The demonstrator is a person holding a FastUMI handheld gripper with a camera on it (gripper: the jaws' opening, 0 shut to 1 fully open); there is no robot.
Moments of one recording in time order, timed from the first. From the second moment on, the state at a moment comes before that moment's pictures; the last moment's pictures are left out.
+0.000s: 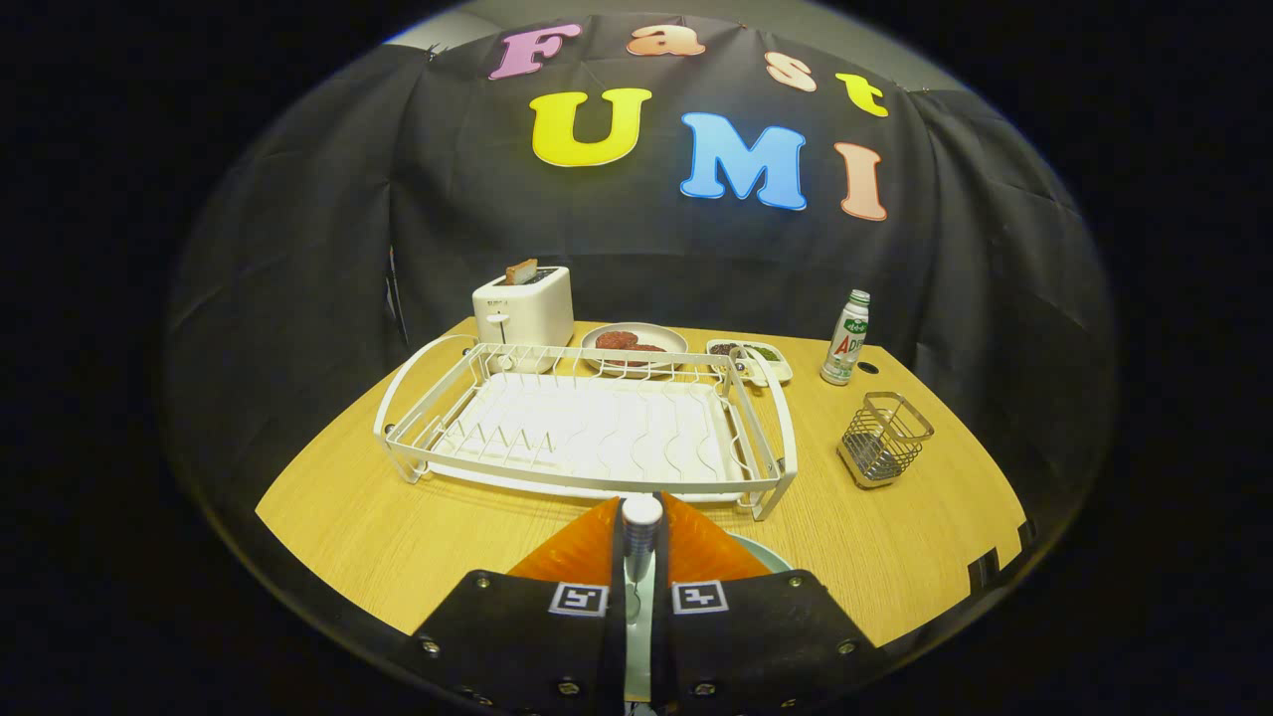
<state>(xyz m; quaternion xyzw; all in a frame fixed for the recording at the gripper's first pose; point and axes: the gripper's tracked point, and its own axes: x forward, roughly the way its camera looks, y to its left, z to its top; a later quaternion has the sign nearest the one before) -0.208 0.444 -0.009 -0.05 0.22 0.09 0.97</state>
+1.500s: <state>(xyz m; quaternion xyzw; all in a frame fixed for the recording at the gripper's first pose) -0.145 0.334 0.182 -0.05 0.05 0.00 1.00</state>
